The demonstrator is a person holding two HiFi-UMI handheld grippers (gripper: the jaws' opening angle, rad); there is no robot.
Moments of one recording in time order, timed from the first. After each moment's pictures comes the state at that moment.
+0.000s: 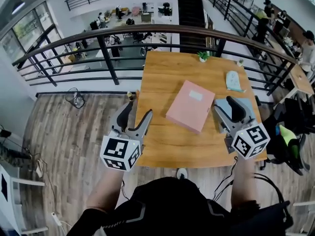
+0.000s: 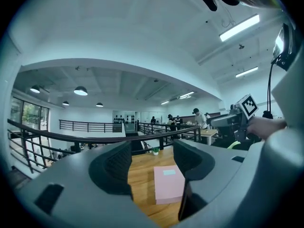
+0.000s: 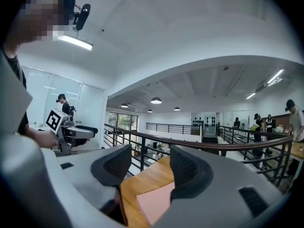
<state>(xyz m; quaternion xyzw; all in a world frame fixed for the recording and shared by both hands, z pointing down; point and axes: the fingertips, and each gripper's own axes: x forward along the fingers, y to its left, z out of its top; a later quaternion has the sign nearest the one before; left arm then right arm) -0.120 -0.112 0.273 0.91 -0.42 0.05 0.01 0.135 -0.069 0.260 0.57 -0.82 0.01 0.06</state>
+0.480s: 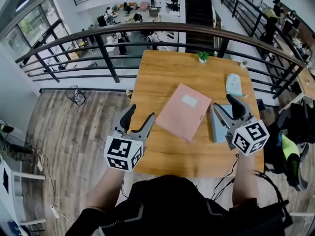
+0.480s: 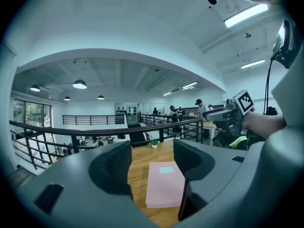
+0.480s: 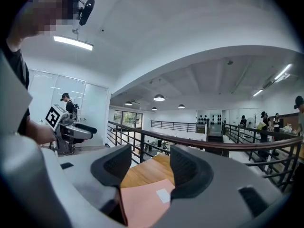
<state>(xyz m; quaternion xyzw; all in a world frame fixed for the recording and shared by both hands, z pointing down) -0.025 -0.150 0.306 0.90 -0.43 0.10 0.03 0.230 -0.133 0.286 0.54 -0.84 0.02 0.08</state>
